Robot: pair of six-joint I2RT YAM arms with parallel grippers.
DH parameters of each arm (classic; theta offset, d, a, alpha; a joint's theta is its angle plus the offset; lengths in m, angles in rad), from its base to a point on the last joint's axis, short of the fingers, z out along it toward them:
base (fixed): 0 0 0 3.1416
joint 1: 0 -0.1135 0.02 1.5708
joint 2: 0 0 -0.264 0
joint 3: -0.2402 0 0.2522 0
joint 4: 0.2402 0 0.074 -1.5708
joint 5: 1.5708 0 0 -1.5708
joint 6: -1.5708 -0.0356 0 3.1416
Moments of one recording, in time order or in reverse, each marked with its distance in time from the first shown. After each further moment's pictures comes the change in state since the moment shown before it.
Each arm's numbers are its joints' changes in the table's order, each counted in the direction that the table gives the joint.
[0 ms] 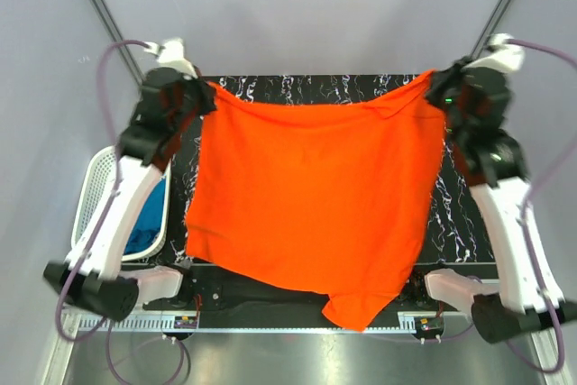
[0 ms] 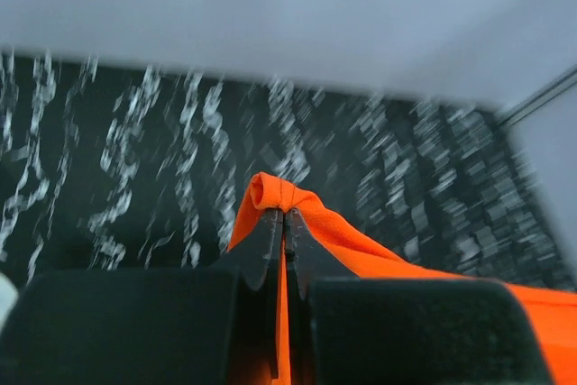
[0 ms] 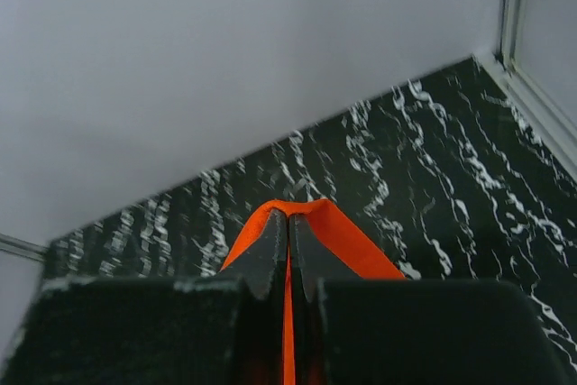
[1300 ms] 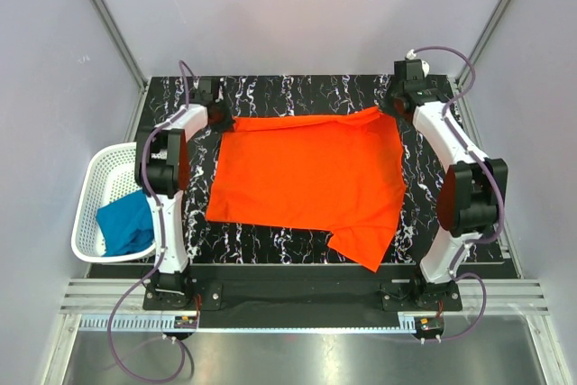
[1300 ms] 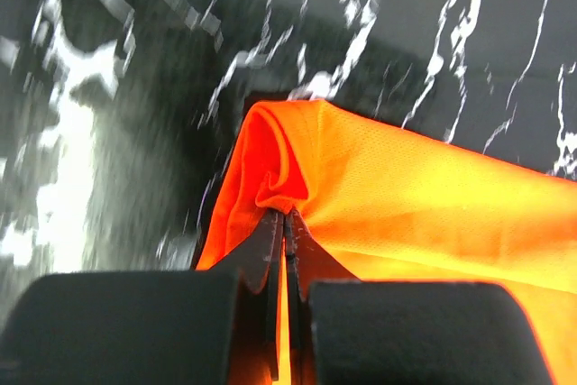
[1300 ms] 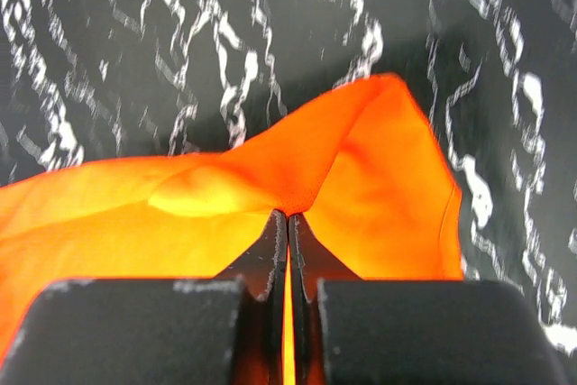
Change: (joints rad) left arm -0.203 1.061 -0.246 -0.086 0.174 0.124; right arm 0.075 0.730 -0.004 -0.047 -0.195 -0.008
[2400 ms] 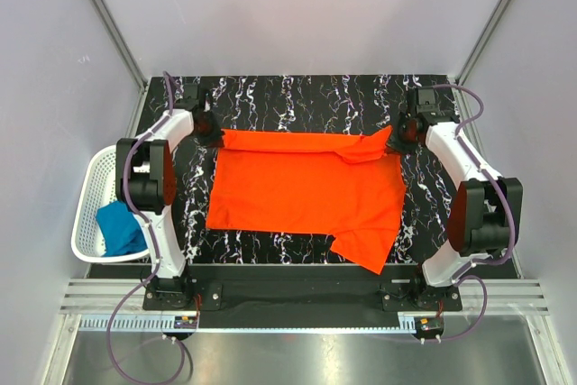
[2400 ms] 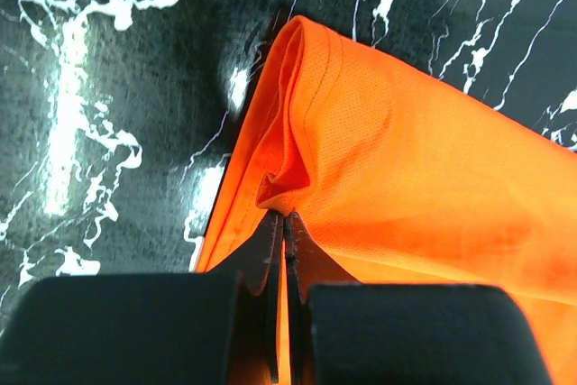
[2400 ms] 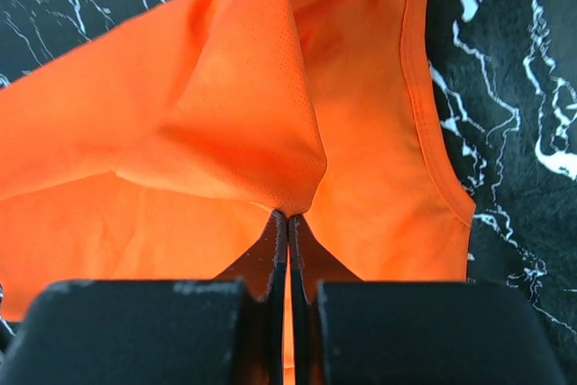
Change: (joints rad) left arm -0.043 -0.237 0.211 0.189 0.043 0.045; right arm 0.072 -0.179 0.262 0.204 -0.196 -0.084
